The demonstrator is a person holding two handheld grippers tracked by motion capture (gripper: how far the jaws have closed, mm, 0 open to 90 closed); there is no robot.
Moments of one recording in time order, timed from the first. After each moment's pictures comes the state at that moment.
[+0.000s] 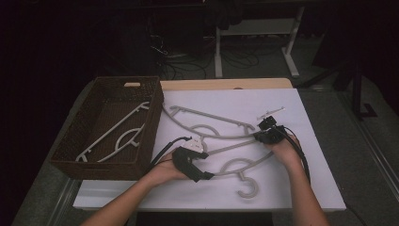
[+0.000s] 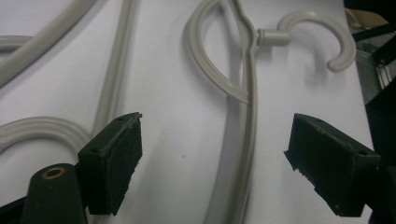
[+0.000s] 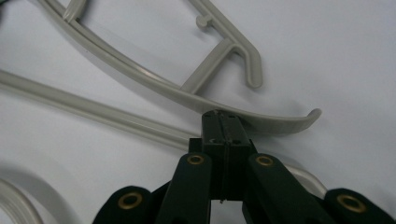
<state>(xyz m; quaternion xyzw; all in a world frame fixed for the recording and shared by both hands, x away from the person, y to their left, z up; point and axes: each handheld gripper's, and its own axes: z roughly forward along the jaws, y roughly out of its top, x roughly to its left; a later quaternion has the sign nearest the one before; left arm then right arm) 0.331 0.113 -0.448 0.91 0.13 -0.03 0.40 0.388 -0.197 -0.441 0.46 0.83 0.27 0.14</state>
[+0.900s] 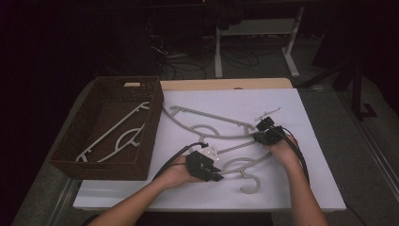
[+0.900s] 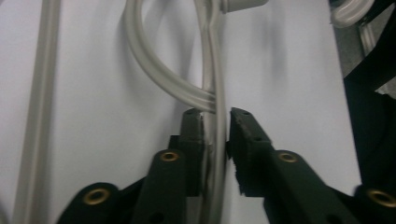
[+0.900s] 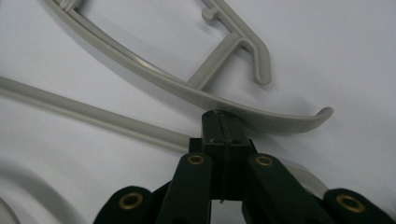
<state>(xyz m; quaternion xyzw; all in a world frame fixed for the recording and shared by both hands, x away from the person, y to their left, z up) 0.321 0.075 -0.452 0.94 0.07 -0.05 0.34 0.388 -0.192 -0.444 0.46 0.84 0.26 0.14</state>
